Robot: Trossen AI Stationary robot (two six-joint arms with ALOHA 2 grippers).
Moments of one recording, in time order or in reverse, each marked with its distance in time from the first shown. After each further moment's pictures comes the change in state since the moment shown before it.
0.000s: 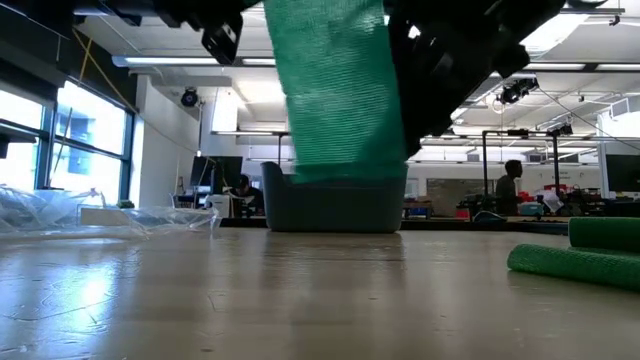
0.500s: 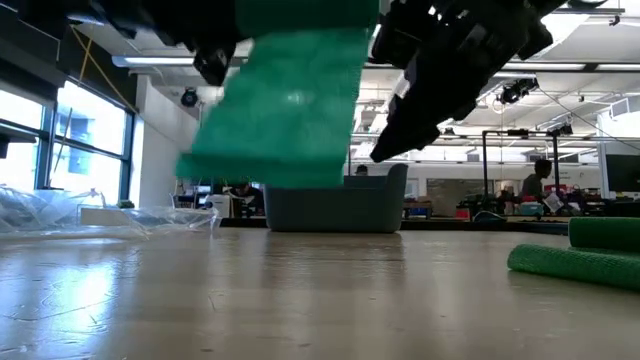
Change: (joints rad) left arm 0.007 0.000 0.000 -0.099 -0.117 -0.121; right arm 0.063 -0.052 0.000 -0.084 0.041 0.055
